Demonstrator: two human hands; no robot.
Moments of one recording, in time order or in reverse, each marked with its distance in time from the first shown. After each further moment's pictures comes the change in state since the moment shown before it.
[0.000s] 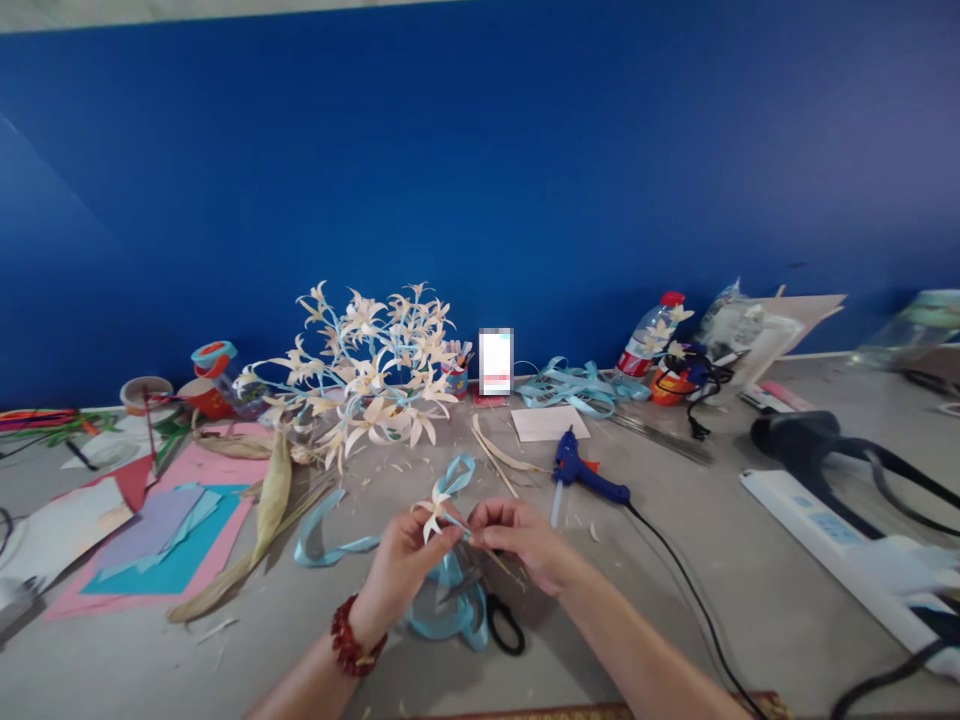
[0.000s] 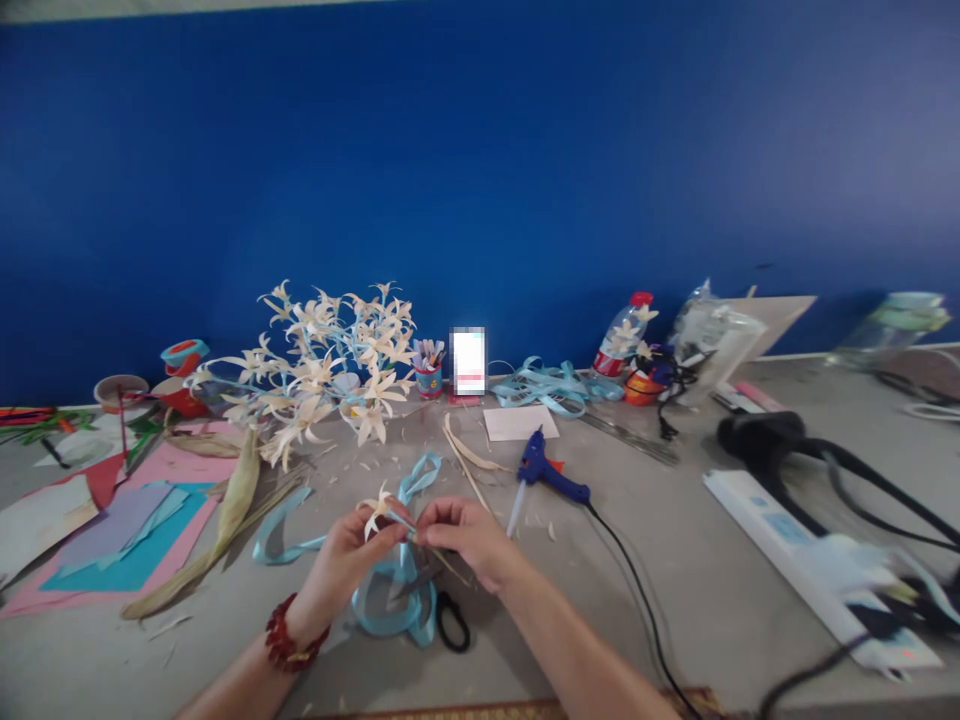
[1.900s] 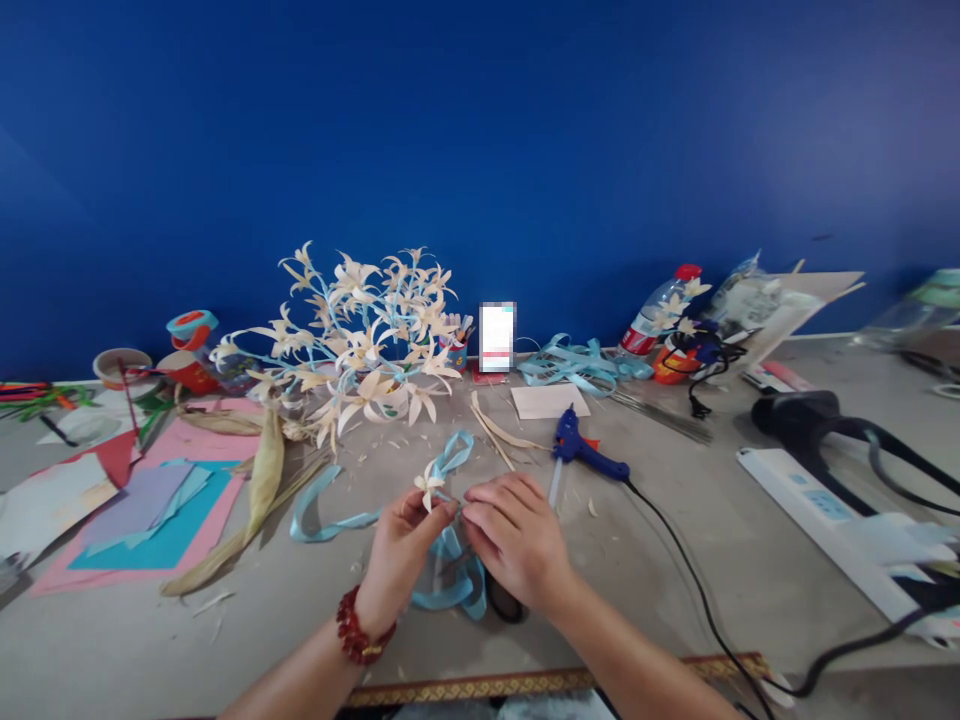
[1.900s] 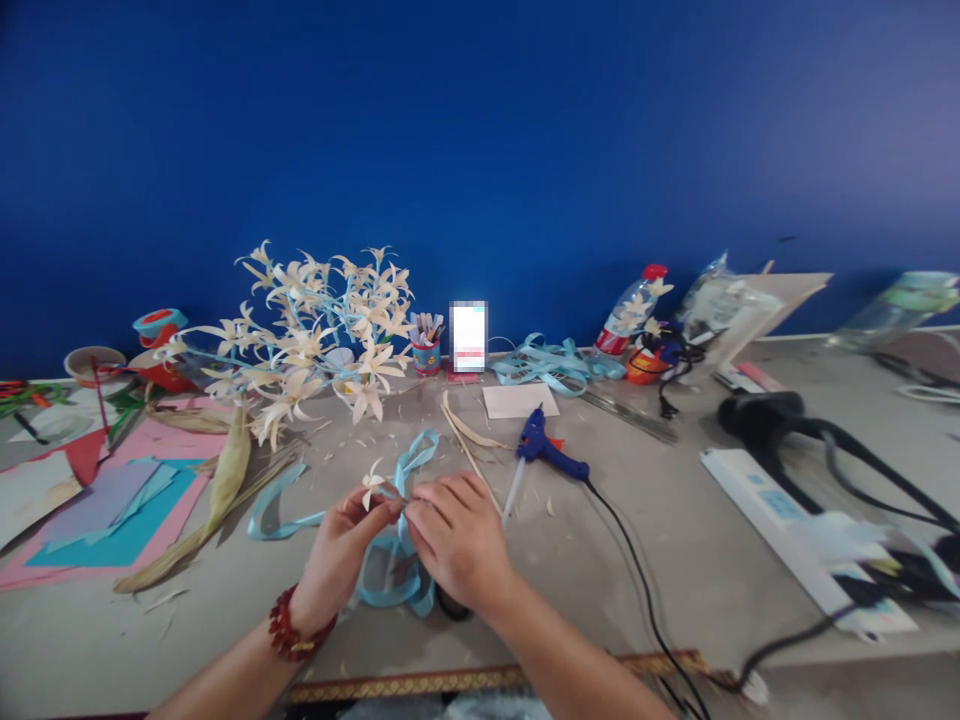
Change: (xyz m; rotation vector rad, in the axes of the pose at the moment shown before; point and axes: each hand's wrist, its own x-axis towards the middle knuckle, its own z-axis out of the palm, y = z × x) left_hand -0.006 -0.010 0.008 -0.239 0.148 -0.045; right_hand -0.016 0.012 0.011 -1.388 0.274 -1.097
